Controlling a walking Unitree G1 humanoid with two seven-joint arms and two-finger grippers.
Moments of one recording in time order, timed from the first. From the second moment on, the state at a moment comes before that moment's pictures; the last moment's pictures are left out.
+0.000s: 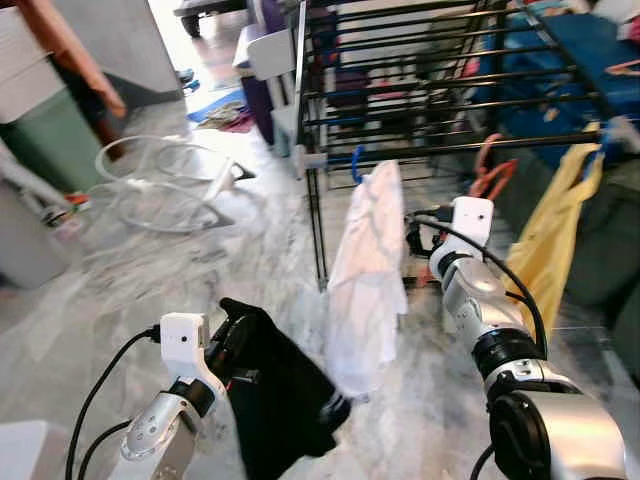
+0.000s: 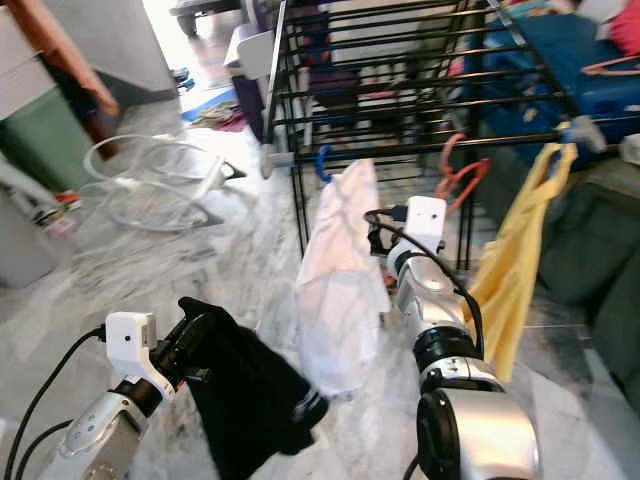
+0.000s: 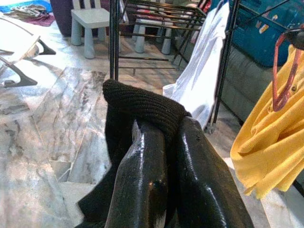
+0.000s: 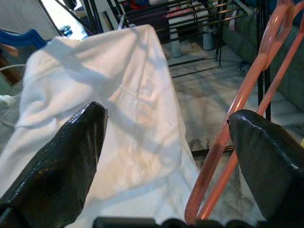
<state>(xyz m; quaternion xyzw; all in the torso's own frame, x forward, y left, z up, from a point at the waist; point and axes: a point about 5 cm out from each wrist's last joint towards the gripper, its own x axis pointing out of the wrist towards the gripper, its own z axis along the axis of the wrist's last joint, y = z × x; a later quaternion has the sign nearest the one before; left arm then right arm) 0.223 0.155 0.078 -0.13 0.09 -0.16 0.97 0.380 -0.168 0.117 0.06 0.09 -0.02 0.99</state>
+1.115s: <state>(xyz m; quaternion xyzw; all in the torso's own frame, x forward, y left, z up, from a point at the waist) 0.250 0.154 0.089 -0.17 0.03 -0.12 0.98 0.275 -0.183 0.099 -0.01 0.06 -0.01 1.00</state>
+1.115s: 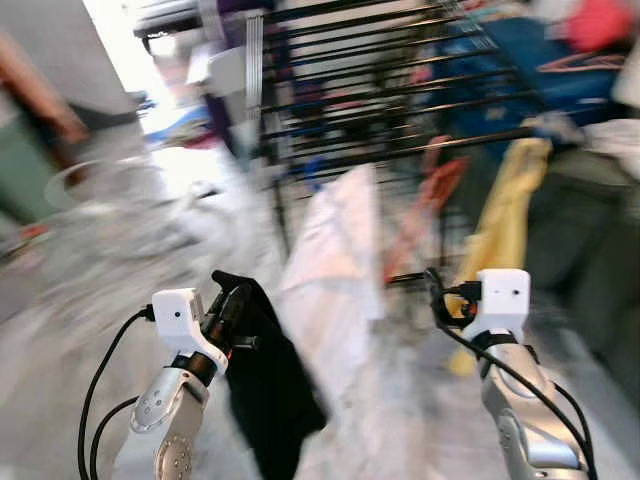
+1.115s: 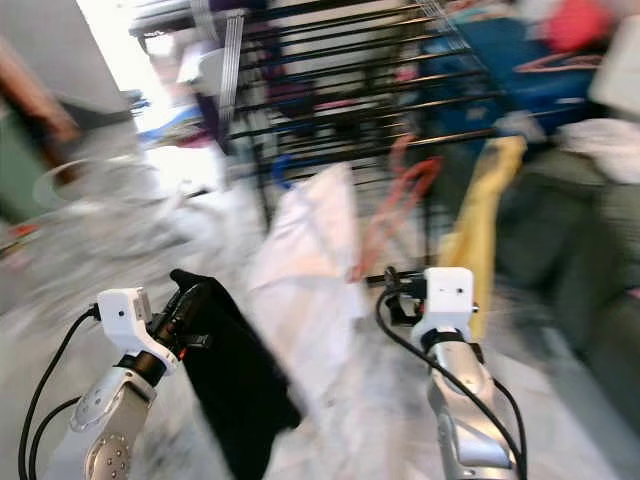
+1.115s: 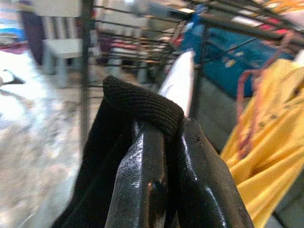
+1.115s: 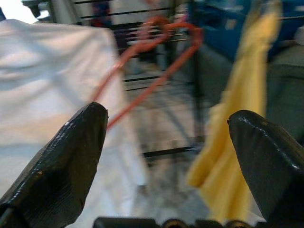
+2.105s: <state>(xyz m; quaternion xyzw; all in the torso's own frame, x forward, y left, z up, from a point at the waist) 0.250 0.156 0.087 -0.18 0.02 -0.11 0.98 0.282 -0.160 0.103 0.01 0.06 0.02 1.00</state>
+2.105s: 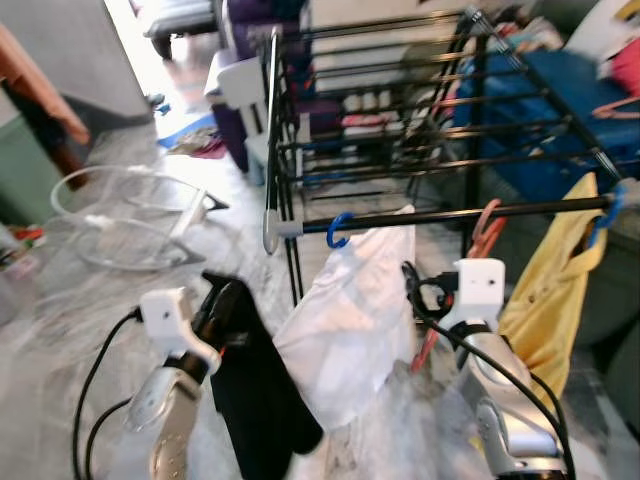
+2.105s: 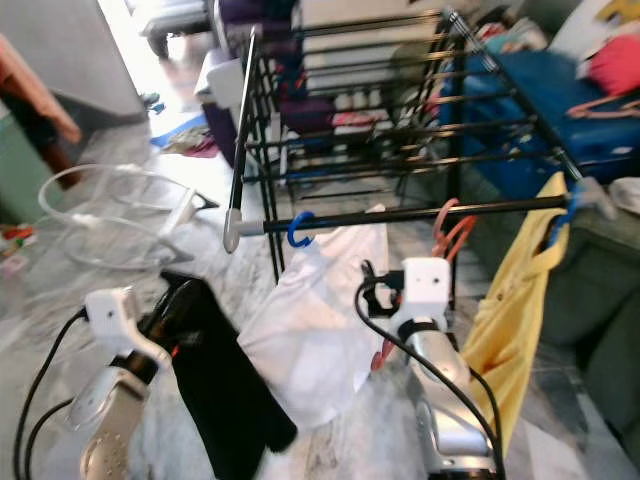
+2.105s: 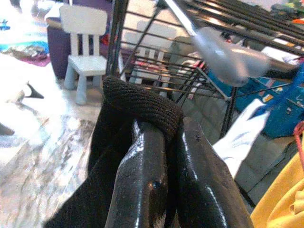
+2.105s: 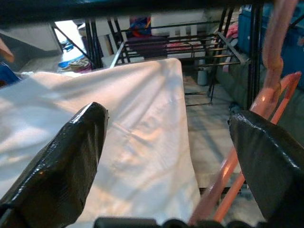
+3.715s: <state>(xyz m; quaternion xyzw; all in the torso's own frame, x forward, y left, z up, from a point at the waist) 0.257 0.140 0.089 -0.18 0.03 -0.16 0.97 0.303 -0.212 0.066 -0.02 0.18 -0.09 0.98</state>
